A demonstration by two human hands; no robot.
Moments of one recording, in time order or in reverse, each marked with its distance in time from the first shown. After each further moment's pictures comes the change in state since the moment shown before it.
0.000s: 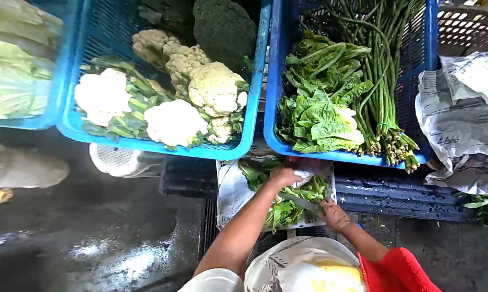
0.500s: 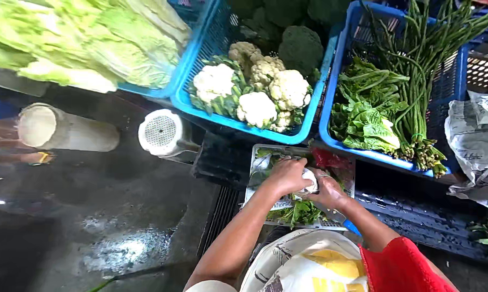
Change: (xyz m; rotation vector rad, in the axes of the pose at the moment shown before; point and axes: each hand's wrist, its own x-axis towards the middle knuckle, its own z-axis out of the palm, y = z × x) left_hand -0.161 -0.046 -0.077 0.081 0.287 0.273; right_hand -0.016 -0.175 -0.089 0.034 0.205 -0.457
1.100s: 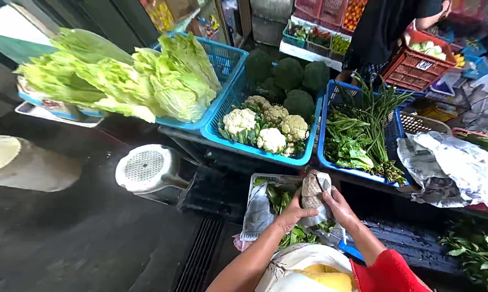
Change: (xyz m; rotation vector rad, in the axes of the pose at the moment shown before) left_hand -0.040 -0.018 0.074 -1.521 -0.002 0.270; right_hand -0.051 -0.049 -0.011 0.607 0.455 0.095
